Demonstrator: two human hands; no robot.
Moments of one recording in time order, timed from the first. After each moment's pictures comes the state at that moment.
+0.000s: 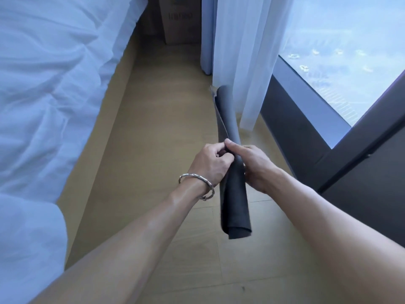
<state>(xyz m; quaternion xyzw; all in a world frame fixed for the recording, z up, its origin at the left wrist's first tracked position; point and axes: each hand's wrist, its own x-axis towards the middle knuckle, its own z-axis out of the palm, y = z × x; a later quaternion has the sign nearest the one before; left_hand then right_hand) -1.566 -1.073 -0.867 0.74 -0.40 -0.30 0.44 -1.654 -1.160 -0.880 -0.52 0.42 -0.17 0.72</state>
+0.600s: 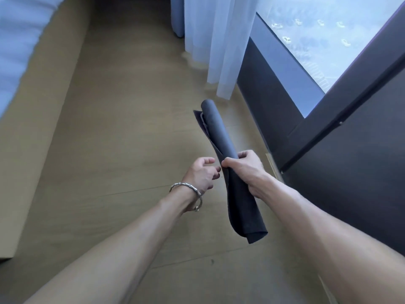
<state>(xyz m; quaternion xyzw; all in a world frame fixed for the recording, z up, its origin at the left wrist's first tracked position) -1.627 -1.089 -0.956 0.68 -0.19 -0.53 0.46 -1.723 -1.172 -0.964 -0.56 0.62 -0.14 0.53</state>
